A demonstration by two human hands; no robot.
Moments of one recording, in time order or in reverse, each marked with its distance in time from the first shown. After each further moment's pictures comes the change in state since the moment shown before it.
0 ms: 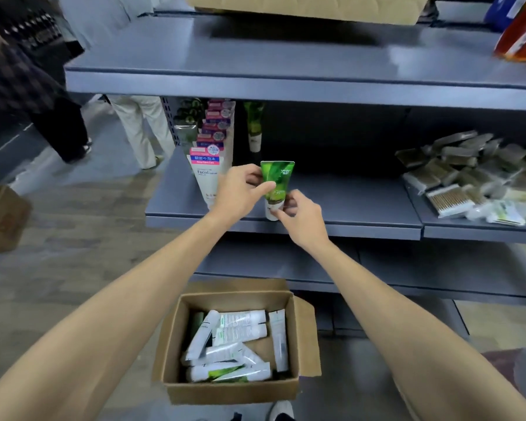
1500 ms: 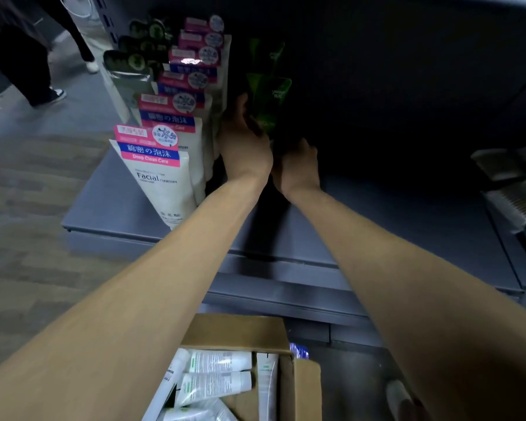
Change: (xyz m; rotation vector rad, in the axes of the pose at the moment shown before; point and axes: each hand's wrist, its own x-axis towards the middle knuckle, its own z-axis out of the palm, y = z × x) left_hand 0.169 -0.081 0.069 -0.044 0.546 -0.171; right_hand 0.213 0.035 0.078 -0.526 -0.003 -0.112
